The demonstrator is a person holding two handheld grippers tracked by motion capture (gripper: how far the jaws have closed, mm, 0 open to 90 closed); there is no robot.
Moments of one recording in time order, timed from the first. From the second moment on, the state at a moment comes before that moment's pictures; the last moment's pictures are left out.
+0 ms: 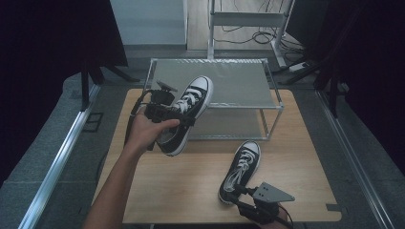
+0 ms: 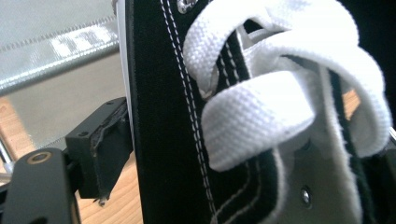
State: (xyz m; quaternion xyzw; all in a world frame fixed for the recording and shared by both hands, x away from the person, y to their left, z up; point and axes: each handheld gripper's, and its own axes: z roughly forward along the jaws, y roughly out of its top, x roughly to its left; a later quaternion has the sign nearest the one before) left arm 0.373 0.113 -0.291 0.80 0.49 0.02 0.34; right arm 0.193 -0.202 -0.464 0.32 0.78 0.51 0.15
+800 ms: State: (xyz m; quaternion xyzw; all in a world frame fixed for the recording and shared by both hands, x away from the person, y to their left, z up) left arm 0.434 0.087 -0.268 0.78 0.54 0.03 0.32; right arm 0.193 -0.204 -0.463 0.32 0.78 0.52 0.15
